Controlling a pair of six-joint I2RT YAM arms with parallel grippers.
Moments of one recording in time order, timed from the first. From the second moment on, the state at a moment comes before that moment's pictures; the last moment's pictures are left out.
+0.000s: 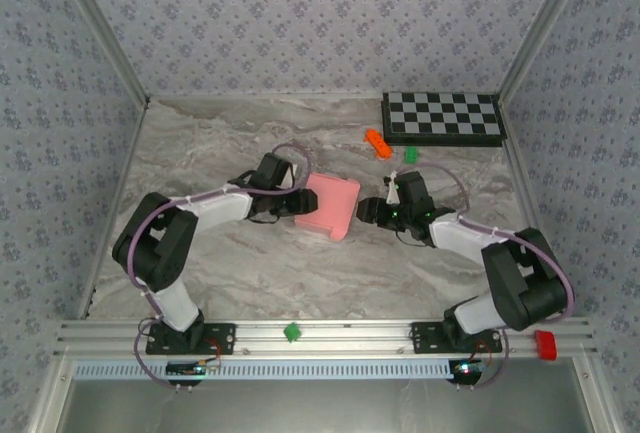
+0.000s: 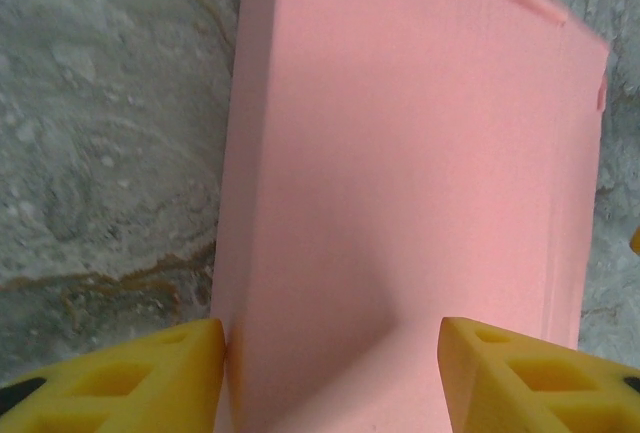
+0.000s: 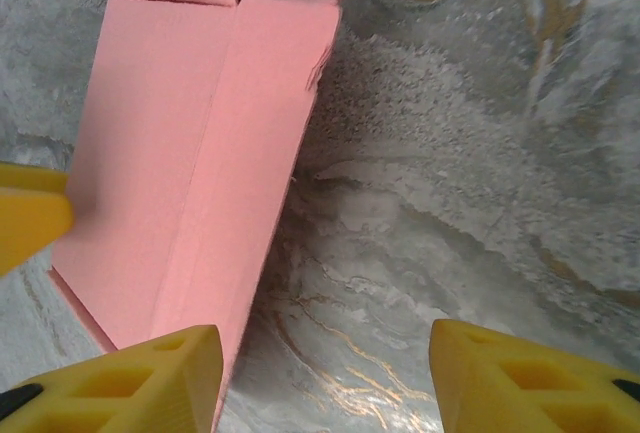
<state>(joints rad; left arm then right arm) -0.59 1.71 0.96 -0.17 0.29 -0.62 0.41 1.44 0.60 0.04 -0.34 0.61</state>
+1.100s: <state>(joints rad) -0.52 1.74 0.94 -0.11 0.39 -0.65 0.42 1.70 0.66 0.35 -0.54 0.72</state>
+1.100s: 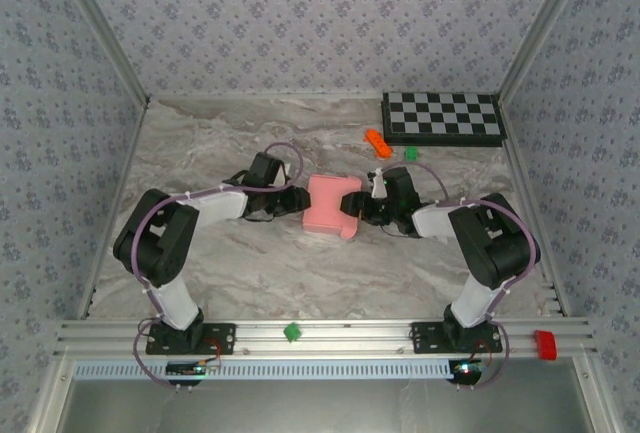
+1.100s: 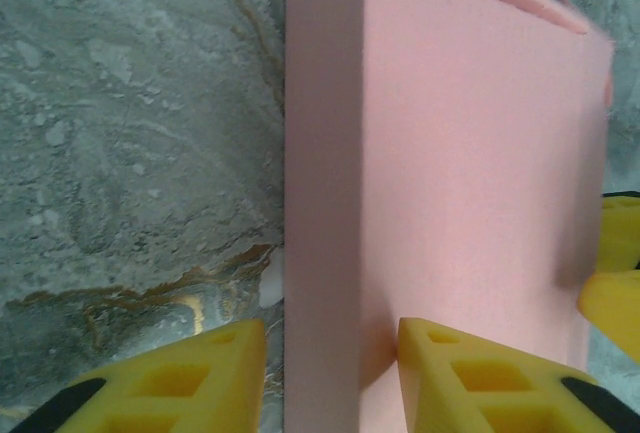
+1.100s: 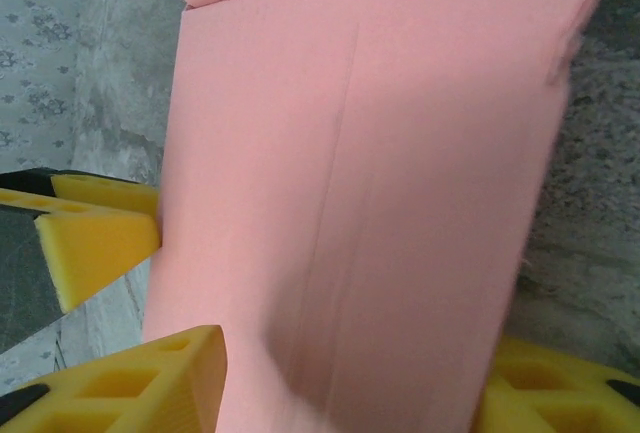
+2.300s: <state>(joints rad) -0.52 1.80 0.89 0.13 0.48 -0.76 0.44 1.55 0.72 0.33 -0.58 0.71</state>
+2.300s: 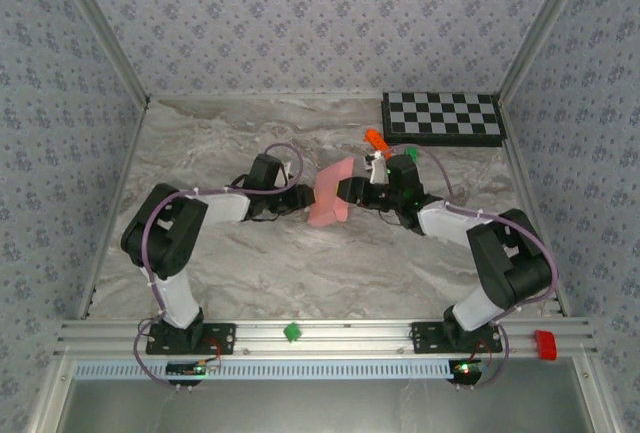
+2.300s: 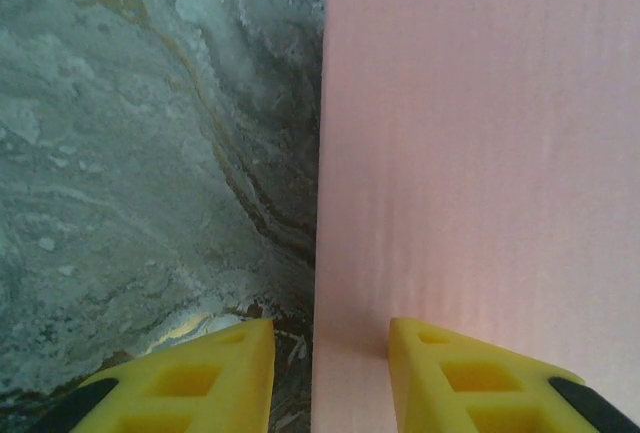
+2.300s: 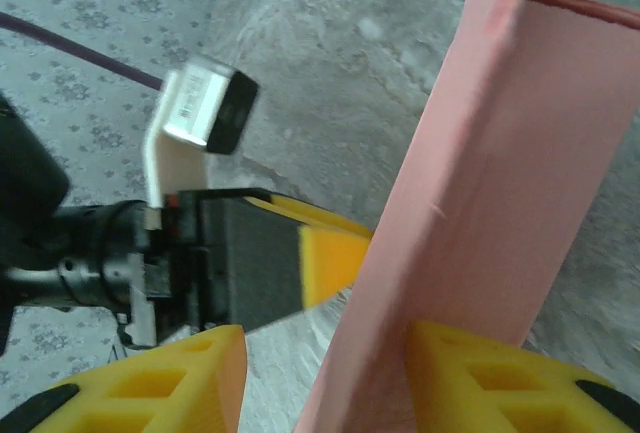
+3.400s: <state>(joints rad) -0.47 1.76 0.97 -0.06 0.33 -0.71 0.51 1.53 0.99 -0.14 -0.31 0.51</state>
